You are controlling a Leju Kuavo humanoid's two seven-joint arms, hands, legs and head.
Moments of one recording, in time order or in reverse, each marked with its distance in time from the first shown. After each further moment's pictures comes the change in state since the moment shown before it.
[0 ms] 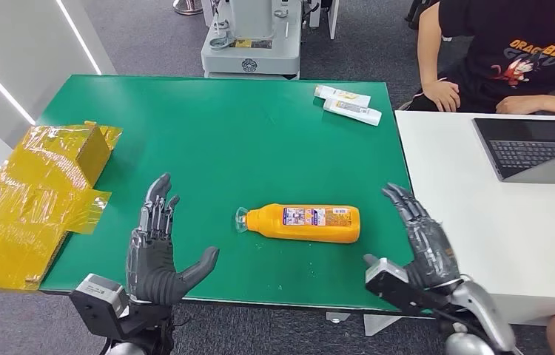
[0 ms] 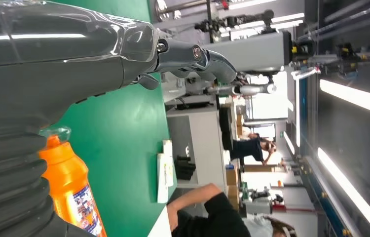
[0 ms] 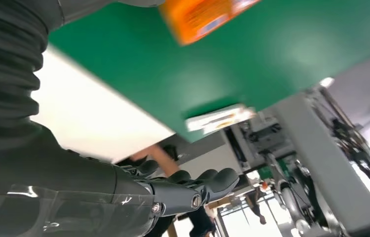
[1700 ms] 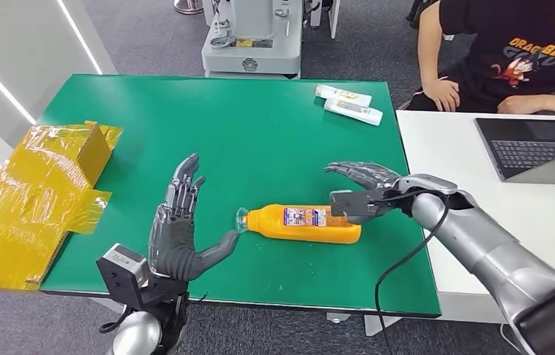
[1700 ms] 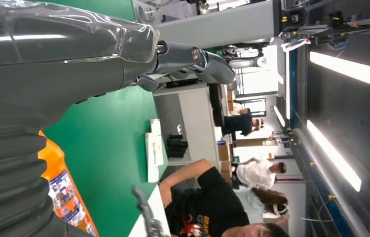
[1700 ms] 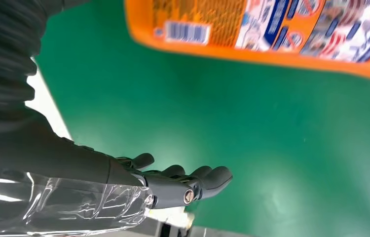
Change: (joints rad) left arm -0.156 0.005 -0.046 0.122 0.083 -0.060 -0.008; right arm -0.901 0.064 0.661 0.997 -0.263 0.380 -0.265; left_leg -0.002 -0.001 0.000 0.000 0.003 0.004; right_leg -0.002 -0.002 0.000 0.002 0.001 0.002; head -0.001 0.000
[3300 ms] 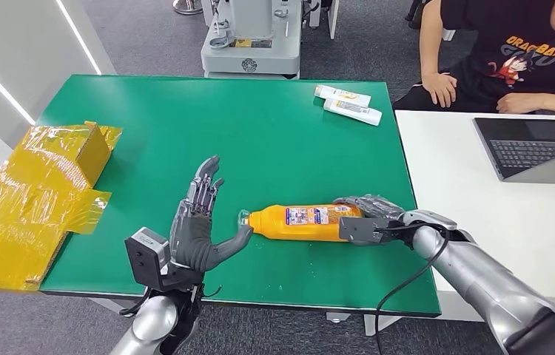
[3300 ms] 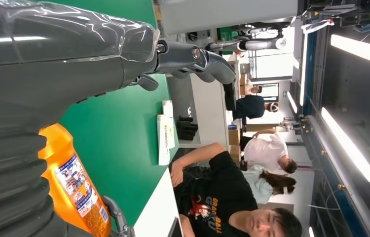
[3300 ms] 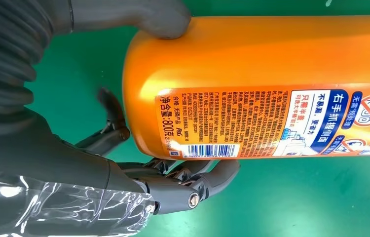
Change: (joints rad) left arm -0.087 0.001 -0.053 0.174 0.131 0.006 -0.064; right arm 0.119 0.010 0.000 0.150 -0.044 -0.086 -0.046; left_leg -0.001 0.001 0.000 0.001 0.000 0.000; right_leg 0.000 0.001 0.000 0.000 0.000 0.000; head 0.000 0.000
